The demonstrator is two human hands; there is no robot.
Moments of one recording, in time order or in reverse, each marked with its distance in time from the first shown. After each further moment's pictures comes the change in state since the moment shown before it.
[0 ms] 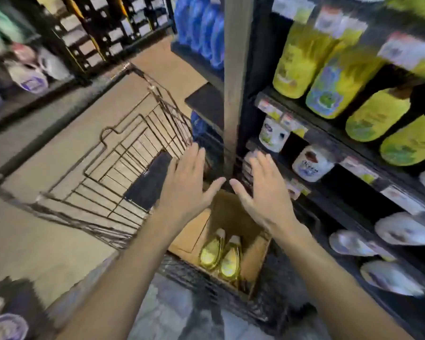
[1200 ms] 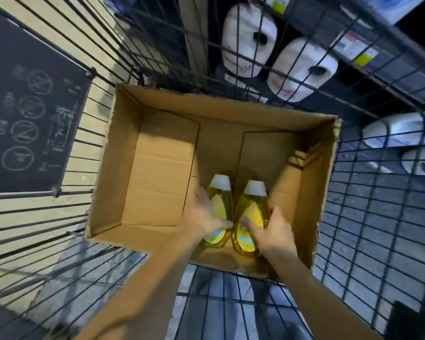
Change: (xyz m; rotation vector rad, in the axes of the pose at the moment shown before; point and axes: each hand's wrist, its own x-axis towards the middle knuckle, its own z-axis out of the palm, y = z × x) left_hand -0.063 -0.085 0.437 -0.349 -1.067 -0.337; right_hand -0.134 0.119 0.373 0.405 -0.448 1.200
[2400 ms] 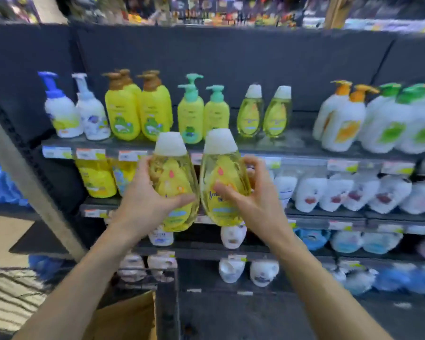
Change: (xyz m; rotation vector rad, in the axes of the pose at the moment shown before) left_hand -0.565 0.425 -0.099 -0.269 0.566 1.185; right_hand -0.429 0.040 -0.538 0.702 0.721 -1.080
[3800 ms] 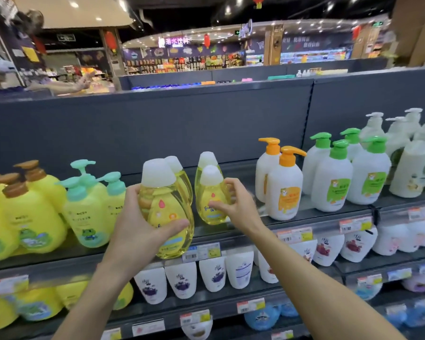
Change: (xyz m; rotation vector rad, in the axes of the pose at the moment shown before) left_hand 0.172 0.115 0.181 -0.020 -0.079 0.139; right_hand 0.261 0.153 -0.179 -0.153 0.192 -0.016
